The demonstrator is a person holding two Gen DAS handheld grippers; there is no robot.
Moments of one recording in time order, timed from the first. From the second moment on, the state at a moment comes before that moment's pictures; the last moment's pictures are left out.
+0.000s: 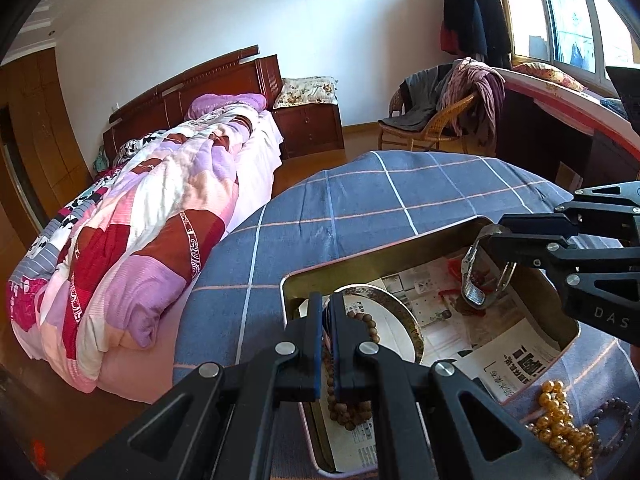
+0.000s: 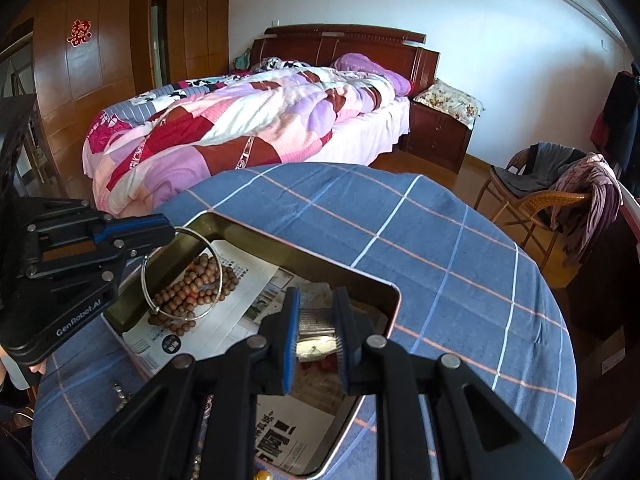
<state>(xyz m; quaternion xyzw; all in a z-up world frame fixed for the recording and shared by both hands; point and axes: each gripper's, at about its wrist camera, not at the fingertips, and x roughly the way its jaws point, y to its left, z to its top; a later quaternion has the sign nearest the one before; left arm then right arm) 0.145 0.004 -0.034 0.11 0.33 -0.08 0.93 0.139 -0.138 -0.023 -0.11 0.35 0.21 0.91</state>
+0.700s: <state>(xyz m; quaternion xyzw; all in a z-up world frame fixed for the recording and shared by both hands) 0.085 0.024 -0.032 0.08 0.31 -0.06 0.95 0.099 -0.177 -0.022 -0.09 0.34 0.19 0.92</state>
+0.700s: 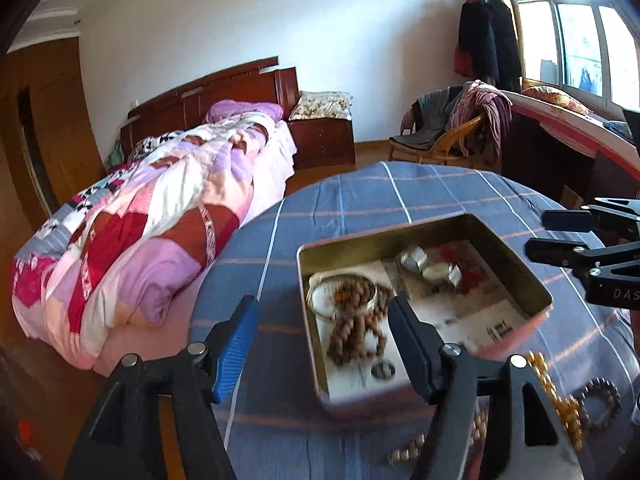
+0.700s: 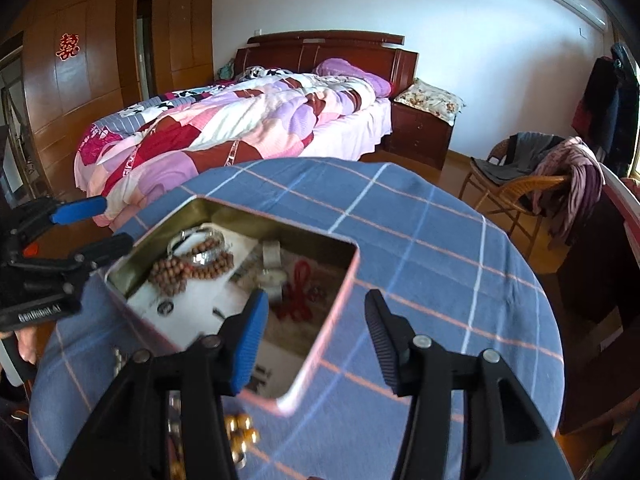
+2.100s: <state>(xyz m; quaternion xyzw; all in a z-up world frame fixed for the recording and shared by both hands) -0.004 -0.046 -0.088 0.12 0.41 -0.16 0.89 -0.004 -0.215 -0.086 -0.11 0.39 0.18 0.90</state>
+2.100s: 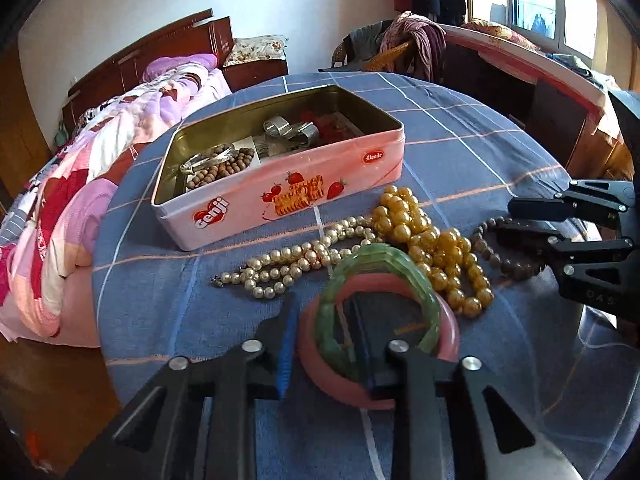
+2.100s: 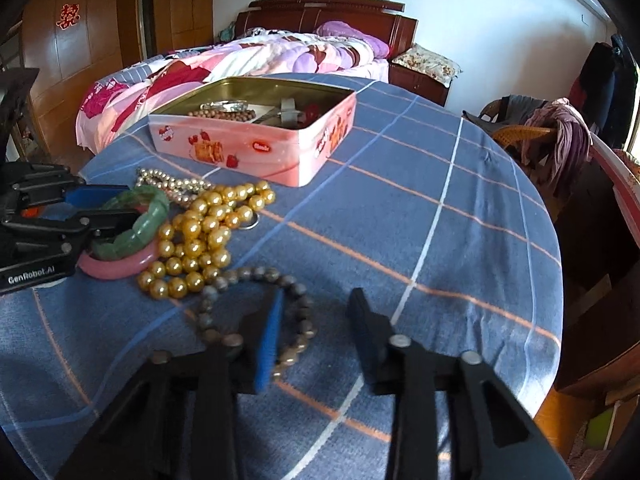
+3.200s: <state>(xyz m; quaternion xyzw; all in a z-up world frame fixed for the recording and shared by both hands) 0.010 -0.039 -0.040 0.07 0.35 -0.18 0.92 0.011 -0.221 -0.059 -0.08 0.34 0.17 0.92</state>
